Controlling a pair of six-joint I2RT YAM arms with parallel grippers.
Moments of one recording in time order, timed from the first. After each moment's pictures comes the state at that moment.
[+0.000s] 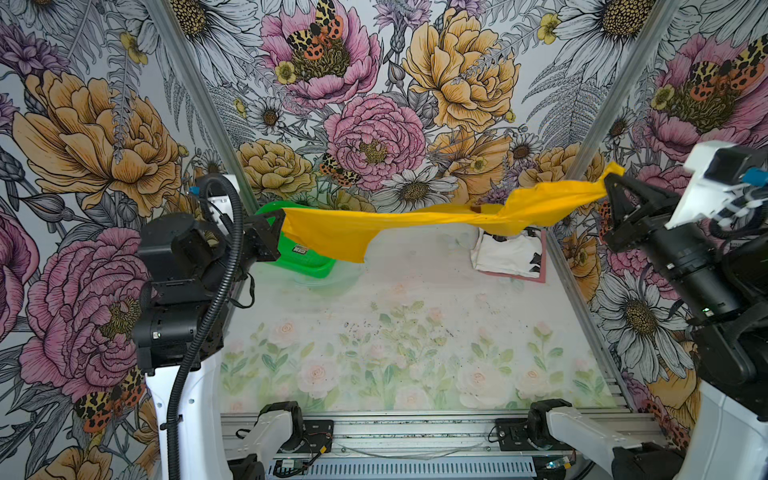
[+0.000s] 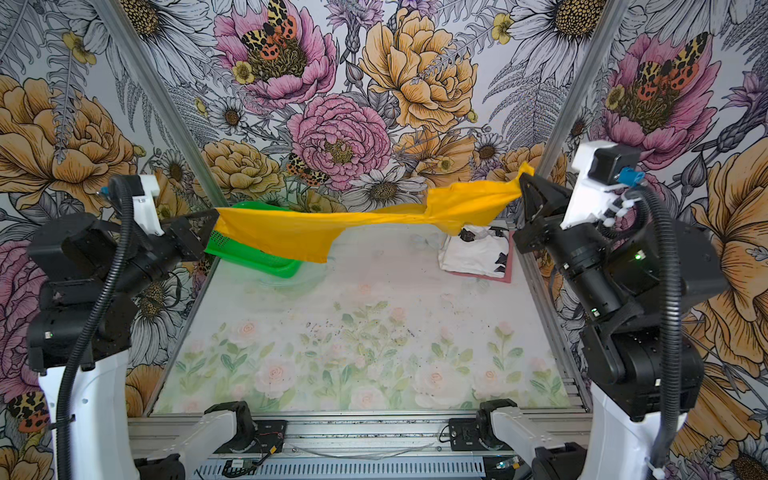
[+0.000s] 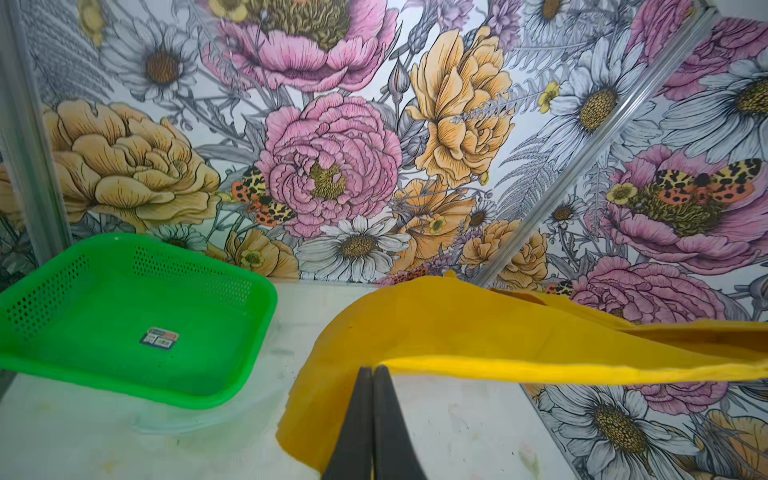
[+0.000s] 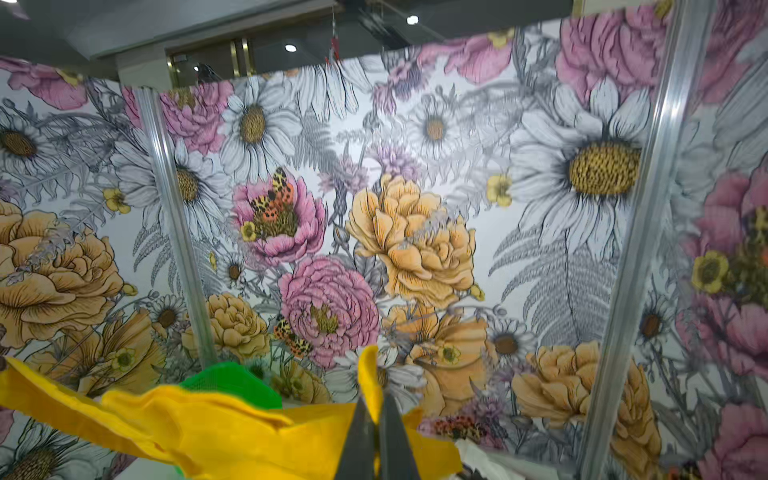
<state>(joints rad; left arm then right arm) 0.10 0.97 1.60 -0.82 0.46 -0.35 0.10 0.98 1.87 -0.84 -0.19 0.07</state>
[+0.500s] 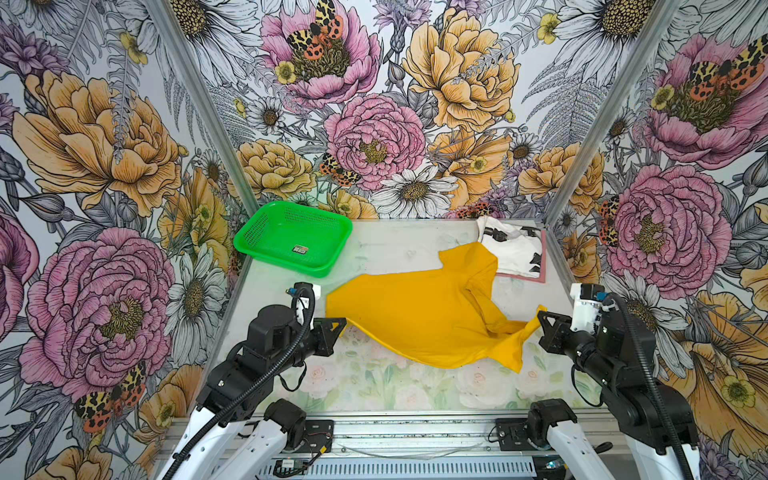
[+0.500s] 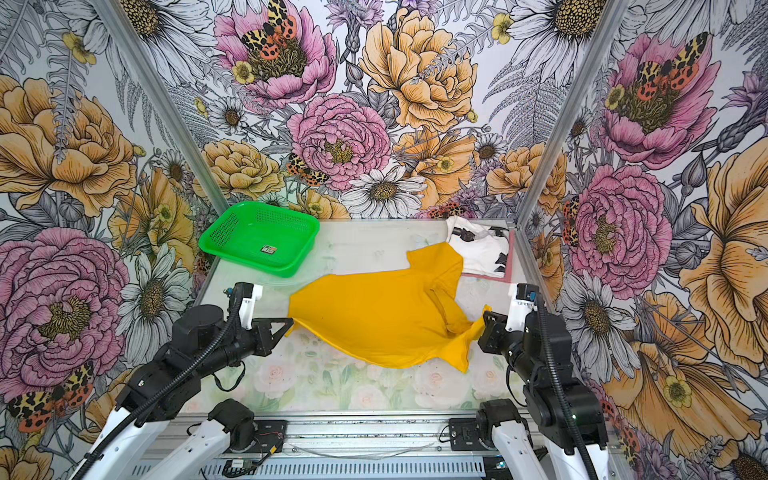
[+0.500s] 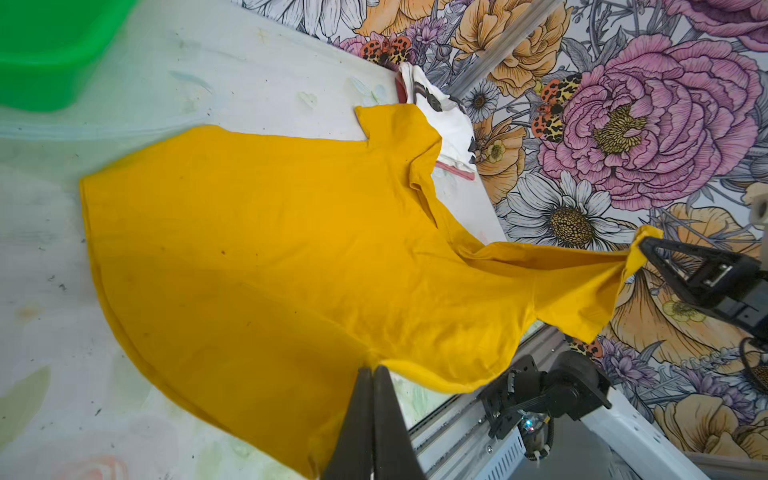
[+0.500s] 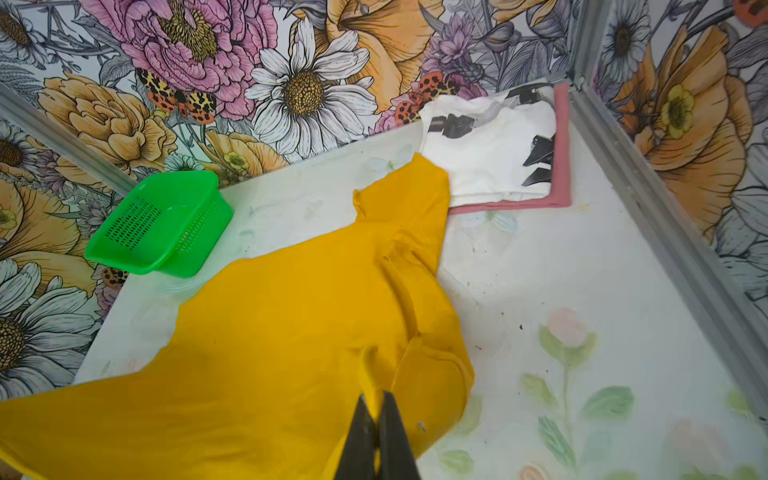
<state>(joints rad) -0.53 0.52 0.81 -0.79 0.17 -0.61 0.10 0.47 1.00 -1.06 -0.09 0.35</state>
